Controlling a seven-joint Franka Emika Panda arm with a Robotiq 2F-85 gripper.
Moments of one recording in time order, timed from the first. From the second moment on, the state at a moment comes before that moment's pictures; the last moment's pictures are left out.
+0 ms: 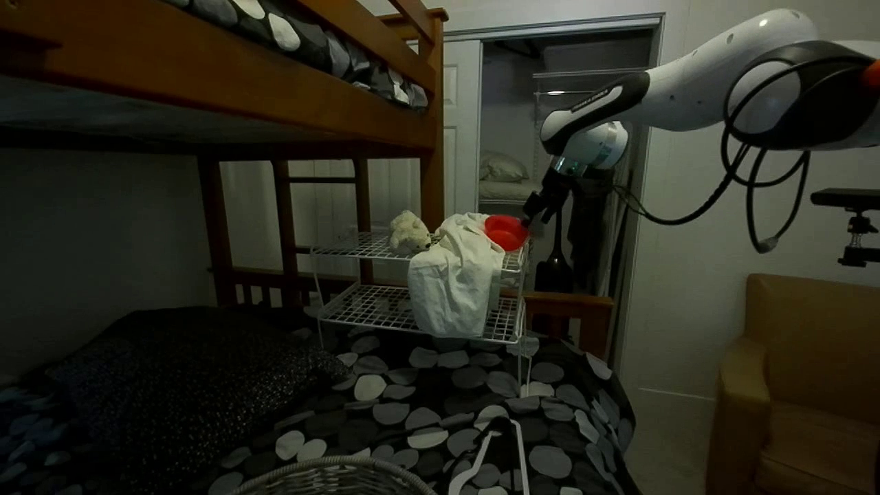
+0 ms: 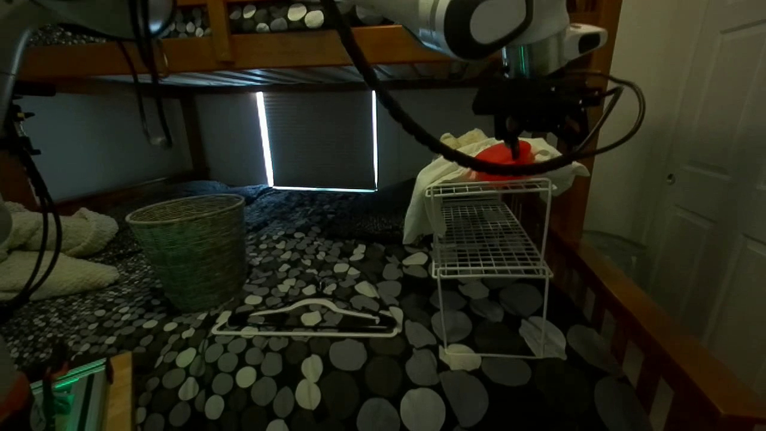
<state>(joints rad) -0.23 0.45 -0.07 -1.36 0.32 2.28 -0.66</state>
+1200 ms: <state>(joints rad) -0.15 0.45 -0.01 -1.29 0.07 2.23 -0.55</state>
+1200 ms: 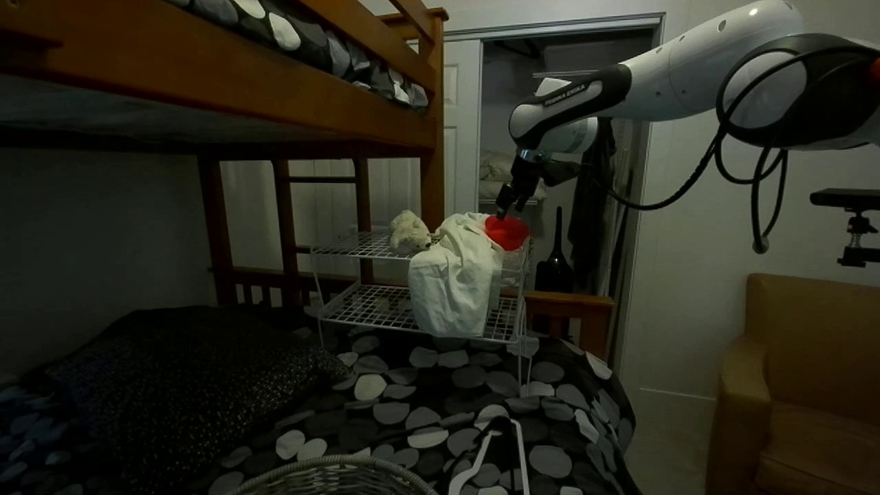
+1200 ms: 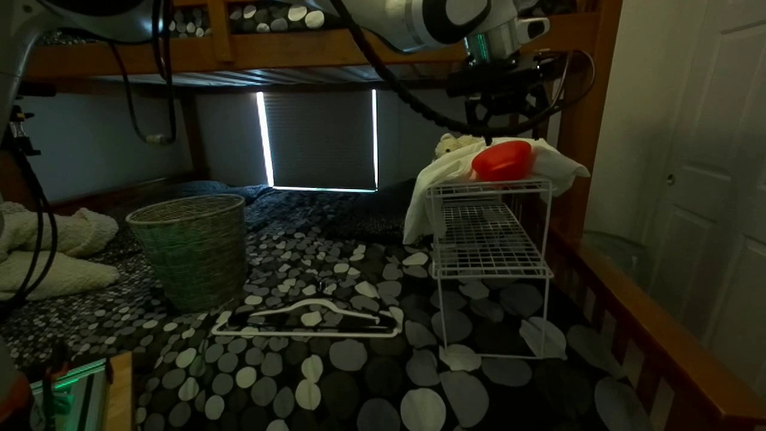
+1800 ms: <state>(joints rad) -0.18 0.50 0.00 -1.27 0.07 2.23 -0.64</state>
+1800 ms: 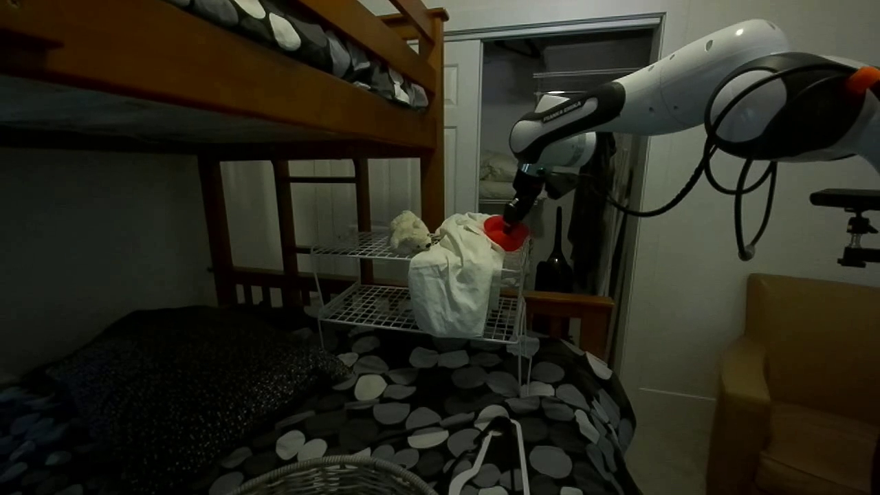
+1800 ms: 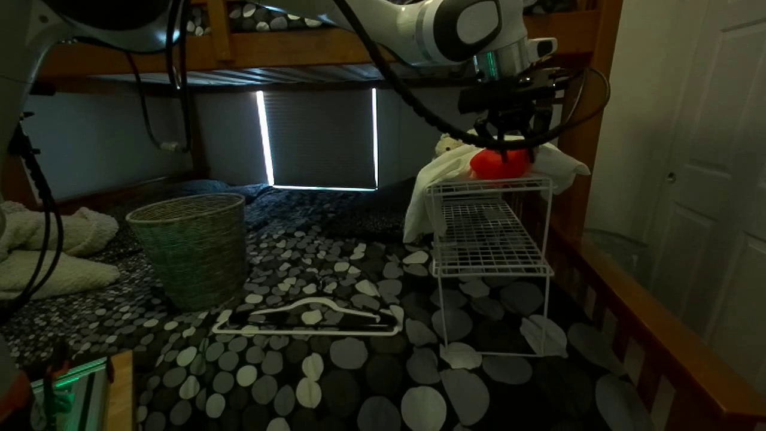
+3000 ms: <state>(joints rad) -0.20 0.42 0.02 -1.15 0.09 2.05 -0.72</state>
